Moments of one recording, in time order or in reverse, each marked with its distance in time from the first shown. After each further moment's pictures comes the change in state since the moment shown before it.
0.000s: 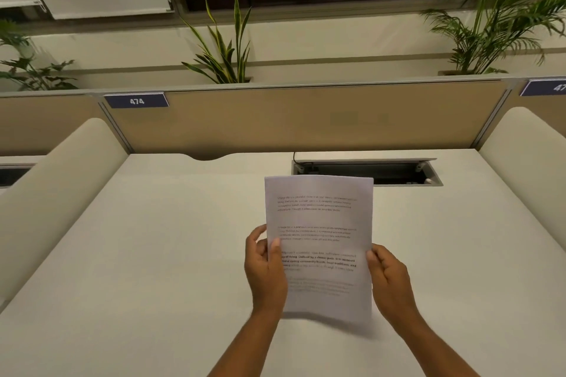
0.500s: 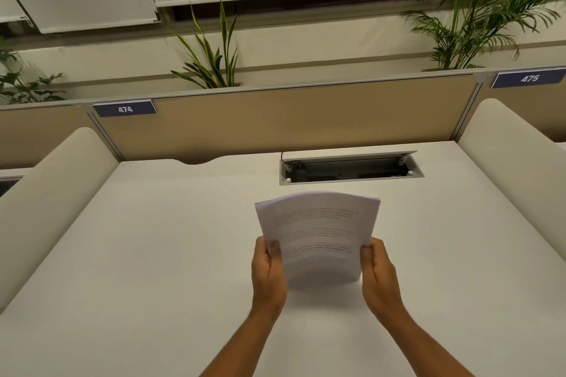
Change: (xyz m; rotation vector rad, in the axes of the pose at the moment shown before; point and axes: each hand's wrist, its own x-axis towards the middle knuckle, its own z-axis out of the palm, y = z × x) left_hand -0.034 0.007 0.008 0.005 -0.223 0.055; right_hand -0.028 -0.004 -0.012 0.042 0.039 -0.030
